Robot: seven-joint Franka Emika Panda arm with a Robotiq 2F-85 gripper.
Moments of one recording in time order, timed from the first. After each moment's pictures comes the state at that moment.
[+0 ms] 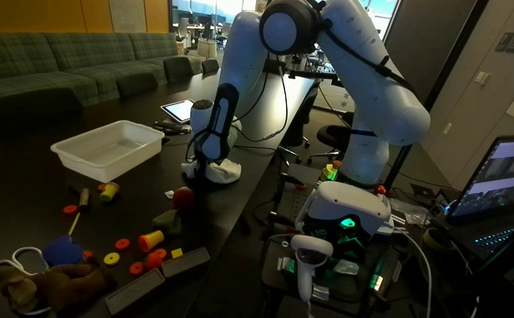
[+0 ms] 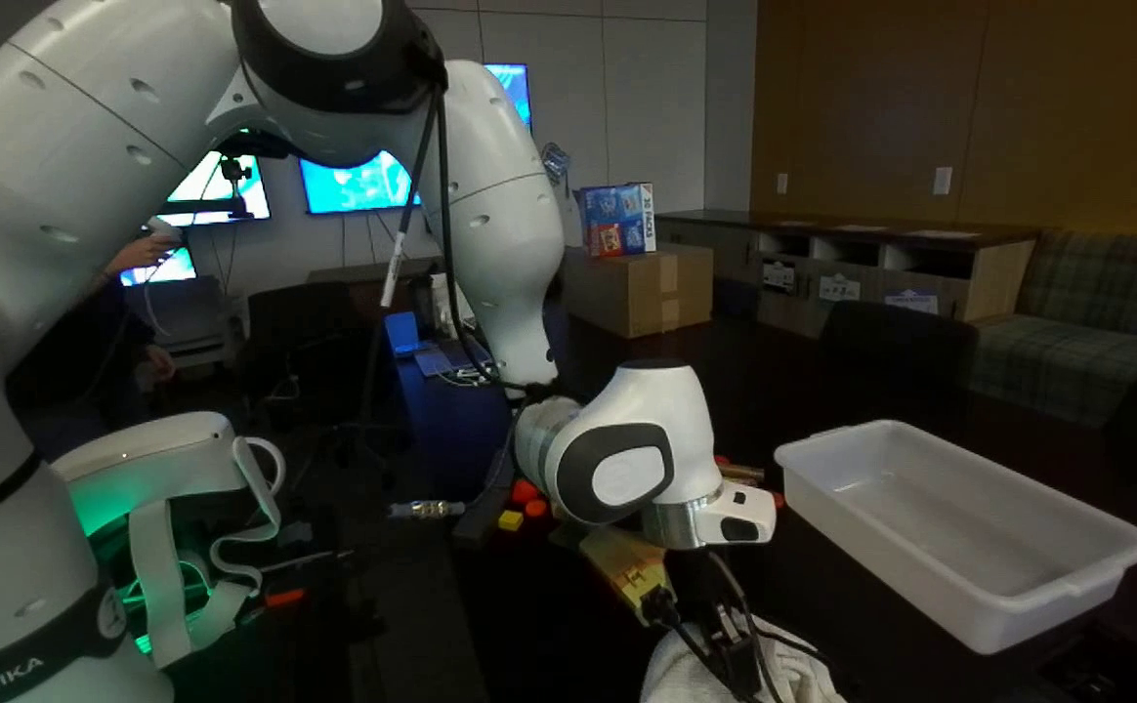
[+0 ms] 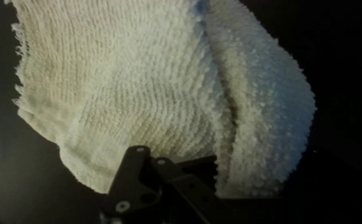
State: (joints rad) arm 0.24 0.81 -0.34 -2.12 -0.03 2.99 0.05
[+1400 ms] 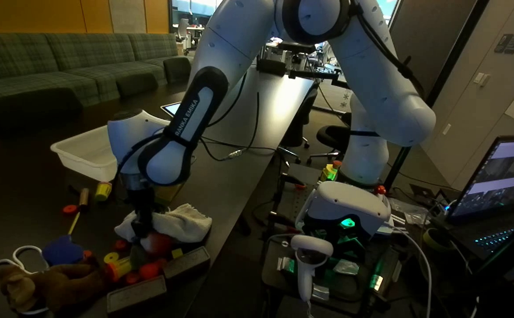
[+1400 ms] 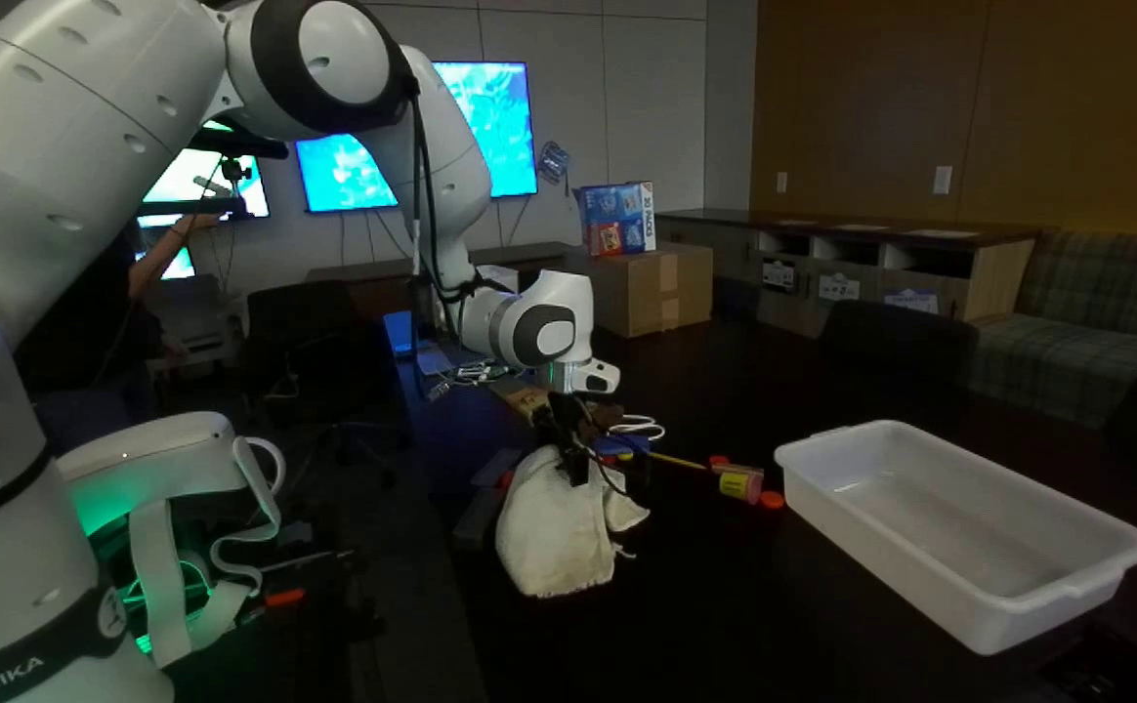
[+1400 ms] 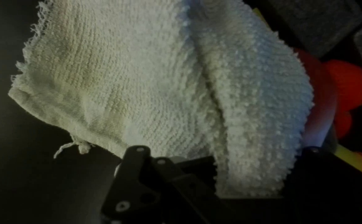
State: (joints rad) arm 0.40 0.75 0.05 -1.90 -0.03 2.58 0.29
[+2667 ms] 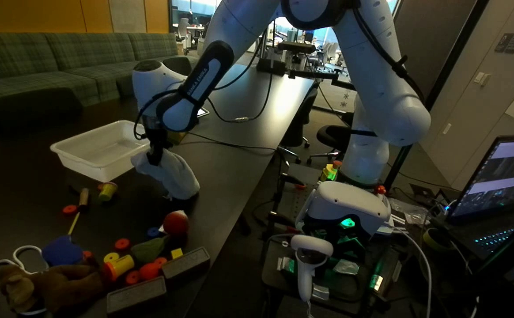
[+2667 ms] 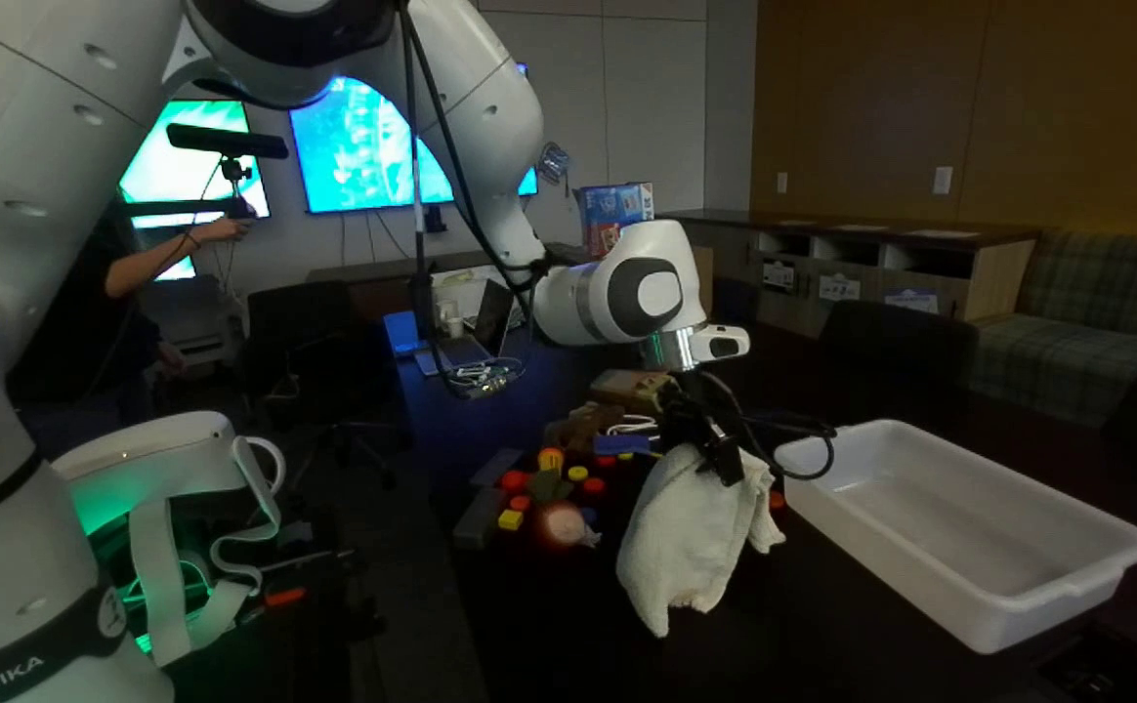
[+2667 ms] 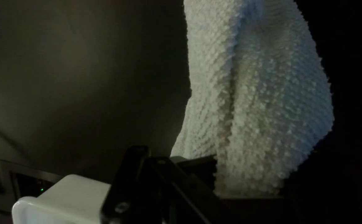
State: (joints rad) arm 0.26 0.65 -0.15 -1.87 -0.30 2.58 0.27
